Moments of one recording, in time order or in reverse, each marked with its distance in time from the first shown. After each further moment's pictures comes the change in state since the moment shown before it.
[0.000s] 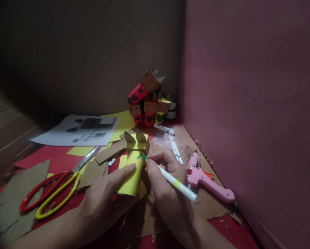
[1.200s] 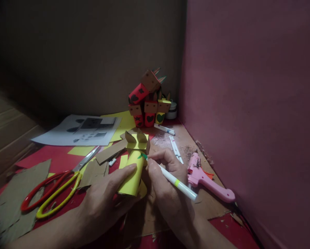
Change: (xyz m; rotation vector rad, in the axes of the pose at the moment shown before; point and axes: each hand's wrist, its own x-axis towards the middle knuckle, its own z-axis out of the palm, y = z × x) left_hand 0.002 -0.001 0.001 0.032 0.008 0.013; right_hand 0.002 0.003 -0.002 -0.066 -0.007 -0.107
